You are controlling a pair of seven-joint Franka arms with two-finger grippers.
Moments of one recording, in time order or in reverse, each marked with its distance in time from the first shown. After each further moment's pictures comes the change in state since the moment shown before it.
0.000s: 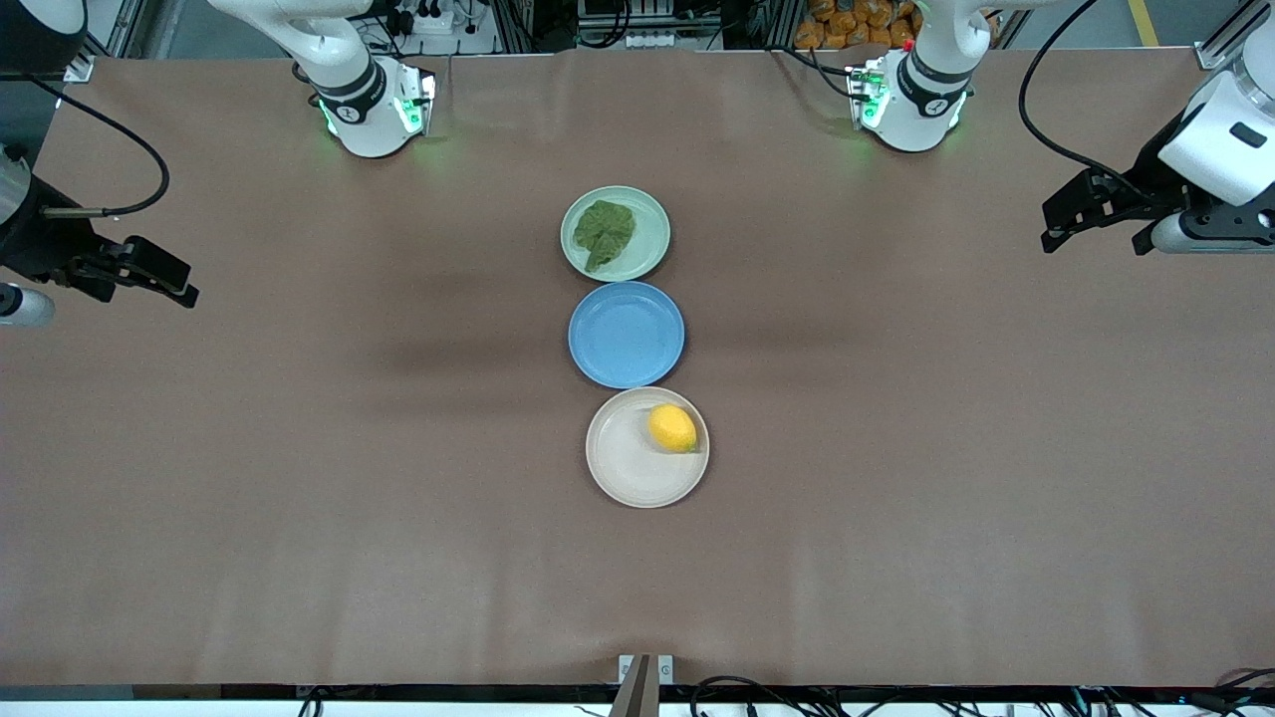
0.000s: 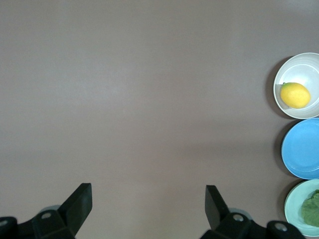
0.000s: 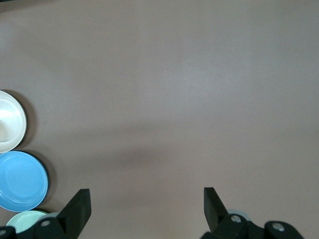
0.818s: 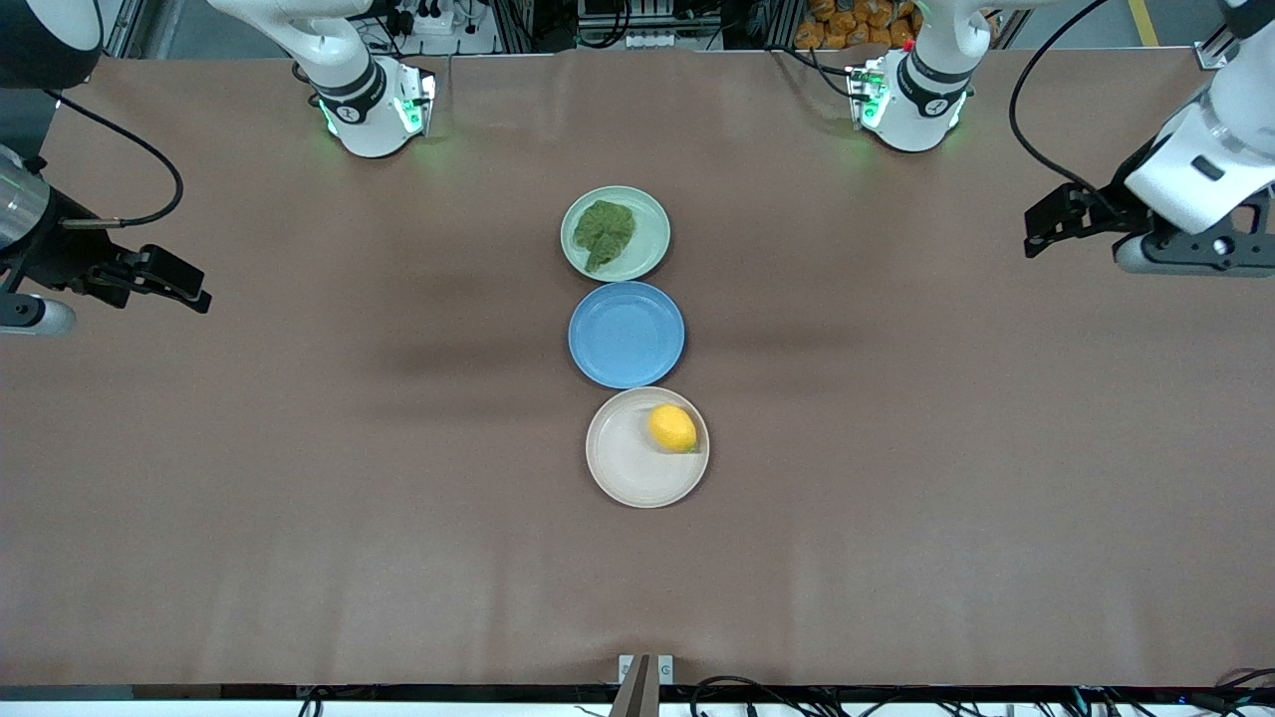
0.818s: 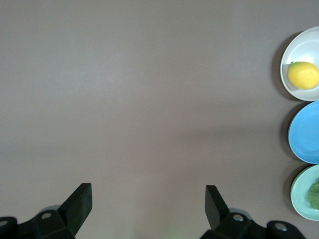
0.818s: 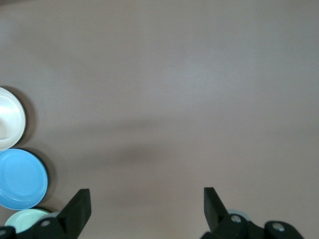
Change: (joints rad) left arm 0.008 0.041 -0.018 -0.014 0.000 -0.026 0.031; right arm 0.007 0.011 0.002 -0.012 0.003 0.009 0.000
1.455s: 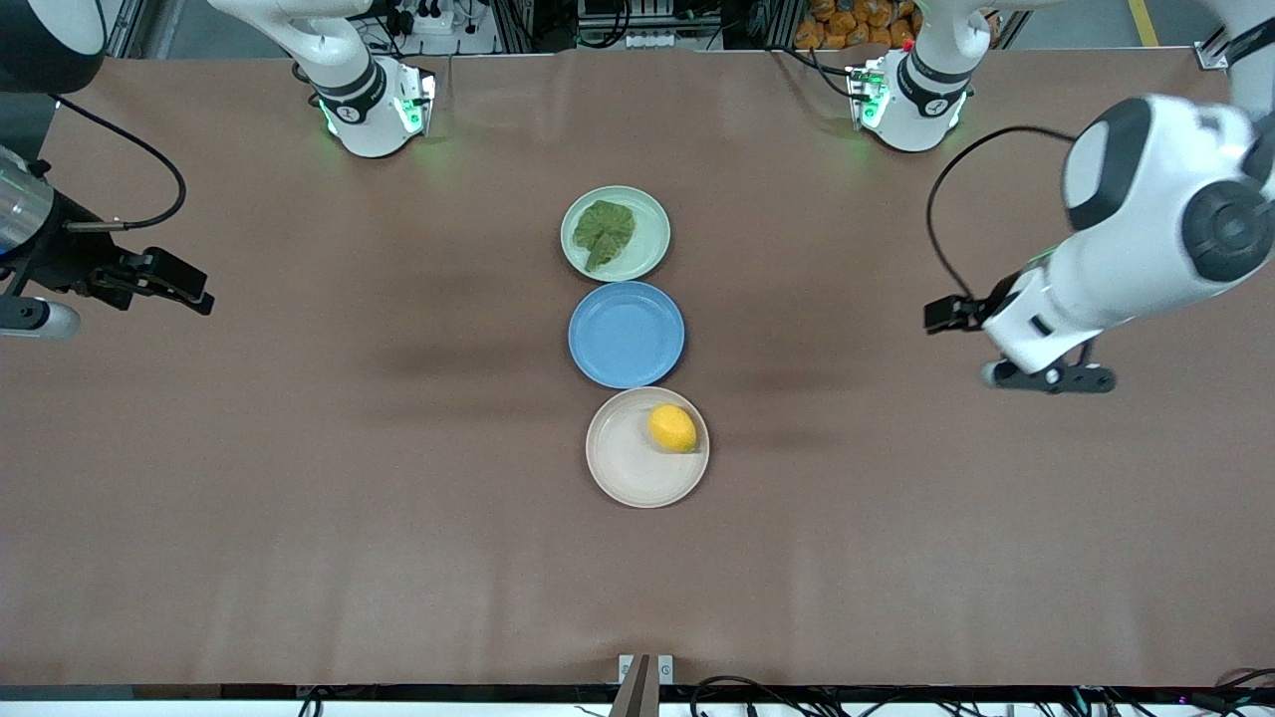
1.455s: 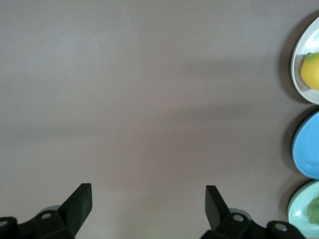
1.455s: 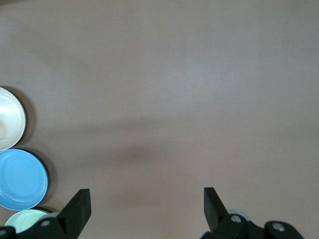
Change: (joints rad) left arm -0.045 0.253 -0.036 -0.016 -0.028 0.142 -0.071; right arm 0.001 0.003 0.000 -0.004 0.001 0.006 0.000
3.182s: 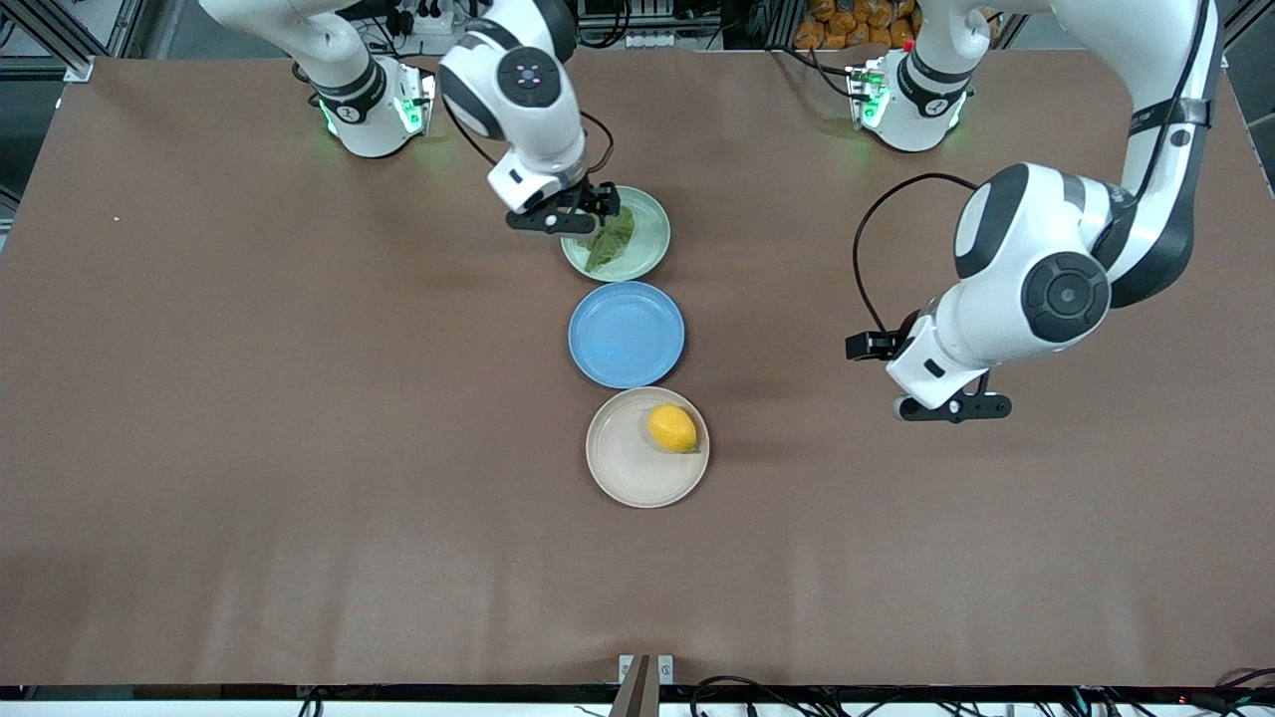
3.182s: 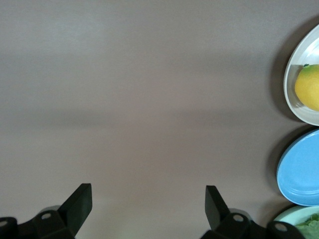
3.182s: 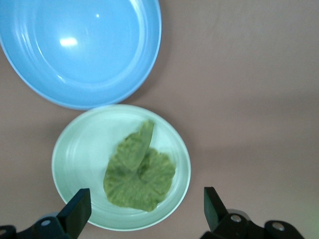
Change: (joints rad) left arm -0.113 0.145 0.001 0.047 -0.001 0.063 -0.186; right arm 0.347 0.093 0.537 -0.658 -0.032 0.644 0.888
